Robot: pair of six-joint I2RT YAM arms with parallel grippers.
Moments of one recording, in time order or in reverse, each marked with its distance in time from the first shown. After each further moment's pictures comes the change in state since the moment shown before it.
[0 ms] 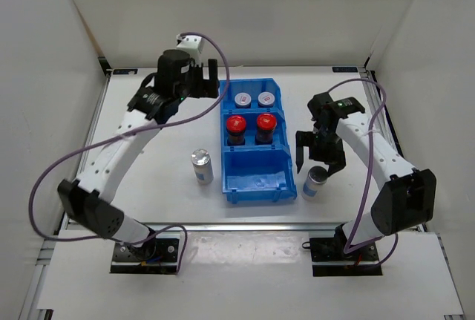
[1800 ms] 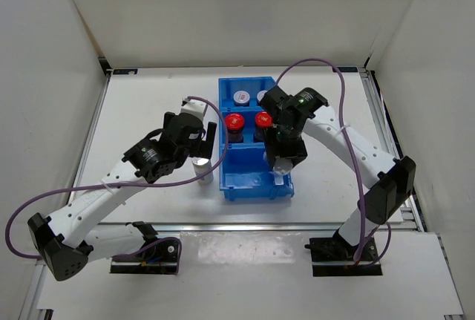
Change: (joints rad) left arm -0.299 -0.422 -0.483 -0.183 -0.364 -0.072; right arm 0.403 0.156 0.338 -0.123 0.075 0.151
